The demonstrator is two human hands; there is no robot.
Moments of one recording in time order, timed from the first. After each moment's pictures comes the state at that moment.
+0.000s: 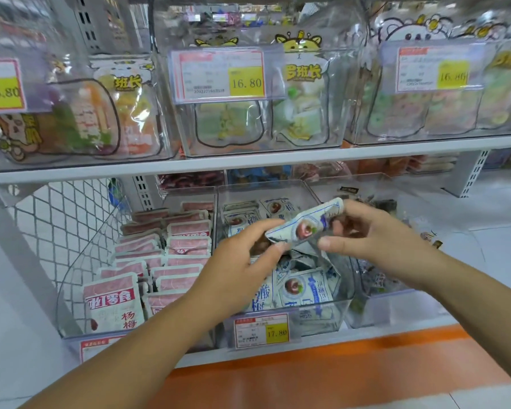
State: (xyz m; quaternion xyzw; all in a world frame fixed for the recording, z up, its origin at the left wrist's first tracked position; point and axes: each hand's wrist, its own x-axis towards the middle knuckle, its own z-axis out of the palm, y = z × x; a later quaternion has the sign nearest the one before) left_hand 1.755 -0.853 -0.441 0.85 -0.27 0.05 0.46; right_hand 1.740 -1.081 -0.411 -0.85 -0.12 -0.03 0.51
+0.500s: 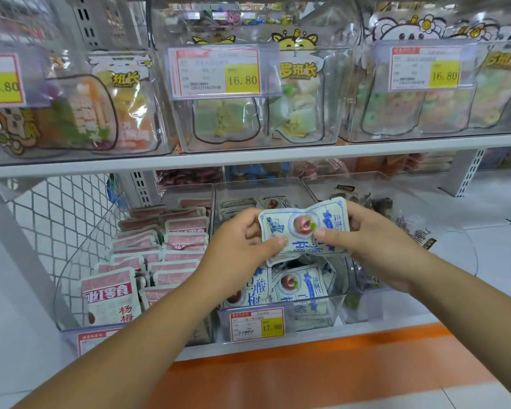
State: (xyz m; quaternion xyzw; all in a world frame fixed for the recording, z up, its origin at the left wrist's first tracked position) left_hand 1.765 -0.865 -0.437 0.79 -0.20 -0.02 0.58; right_hand 1.736 -1.073 -0.418 -0.77 -0.08 0.01 0.63
